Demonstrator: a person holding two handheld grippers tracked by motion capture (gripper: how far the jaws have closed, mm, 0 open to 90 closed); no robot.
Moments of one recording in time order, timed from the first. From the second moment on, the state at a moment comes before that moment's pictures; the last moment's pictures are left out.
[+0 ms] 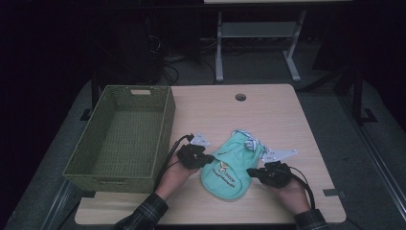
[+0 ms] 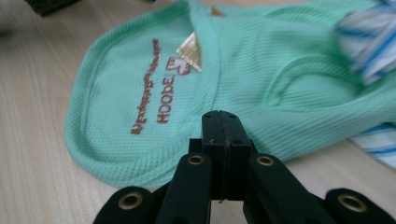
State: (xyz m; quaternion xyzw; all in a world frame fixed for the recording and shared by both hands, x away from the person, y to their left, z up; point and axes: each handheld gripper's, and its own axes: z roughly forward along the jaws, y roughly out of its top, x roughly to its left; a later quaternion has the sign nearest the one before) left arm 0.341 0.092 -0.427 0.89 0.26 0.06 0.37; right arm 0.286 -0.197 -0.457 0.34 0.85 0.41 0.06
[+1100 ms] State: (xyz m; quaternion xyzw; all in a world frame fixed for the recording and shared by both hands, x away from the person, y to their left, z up) left arm 0.367 0.058 -0.458 0.91 0.25 0.04 0.32; right arm 0.289 -0.205 -0.466 0.35 0.87 0.35 0.08
